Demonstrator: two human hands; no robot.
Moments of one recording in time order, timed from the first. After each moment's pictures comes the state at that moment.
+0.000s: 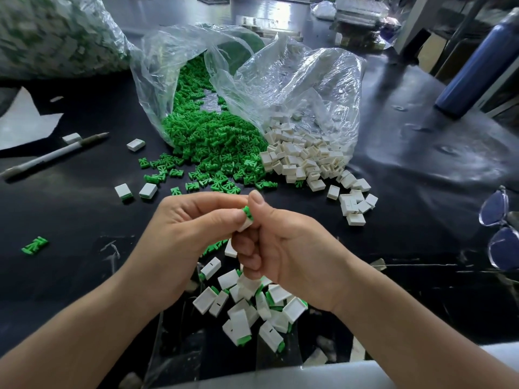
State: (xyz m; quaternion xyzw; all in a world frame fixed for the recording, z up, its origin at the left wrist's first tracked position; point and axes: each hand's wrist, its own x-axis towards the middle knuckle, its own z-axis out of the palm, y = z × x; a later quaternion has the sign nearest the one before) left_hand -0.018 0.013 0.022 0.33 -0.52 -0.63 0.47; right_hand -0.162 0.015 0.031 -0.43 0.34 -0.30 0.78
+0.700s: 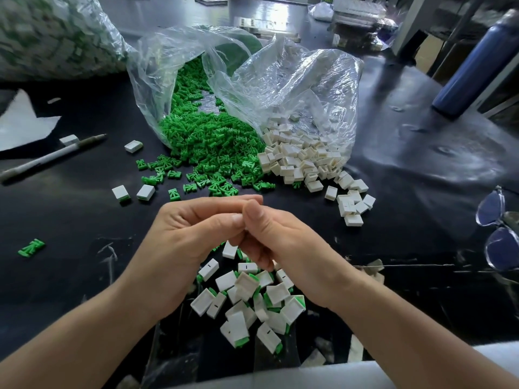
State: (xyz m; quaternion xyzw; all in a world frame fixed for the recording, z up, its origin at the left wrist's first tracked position) left_hand -0.022 0.016 0.023 0.31 -0.54 -0.62 0.47; right_hand -0.167 0.015 0.024 -0.63 0.43 -0.30 0.57
